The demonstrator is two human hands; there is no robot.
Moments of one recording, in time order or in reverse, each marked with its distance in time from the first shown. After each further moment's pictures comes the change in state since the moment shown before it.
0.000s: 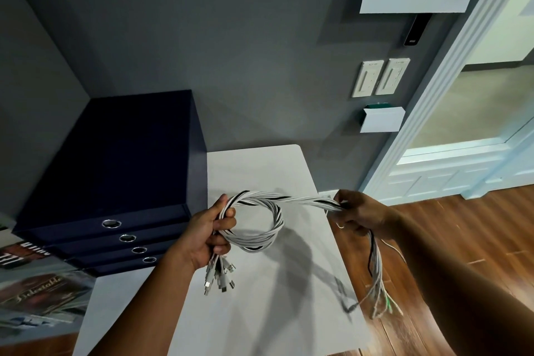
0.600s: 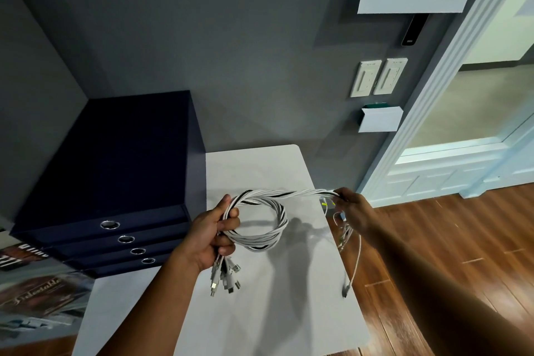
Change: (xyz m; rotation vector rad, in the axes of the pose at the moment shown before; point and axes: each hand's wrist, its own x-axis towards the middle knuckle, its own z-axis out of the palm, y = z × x) left_hand 0.000 -0.004 0.008 -0.006 -0.010 0.003; right_hand 0.030 0.029 0.017 -0.074 0.480 -0.160
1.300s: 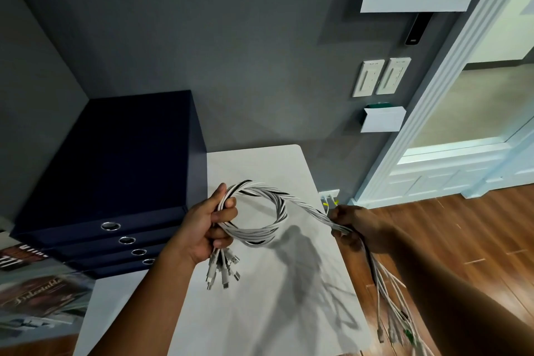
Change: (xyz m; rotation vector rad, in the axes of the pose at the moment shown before) left_hand -0.004 0.022 -0.001 -0.046 -0.085 0.030; right_hand -0.020 -0.011 -0.011 0.242 -0.438 0.422
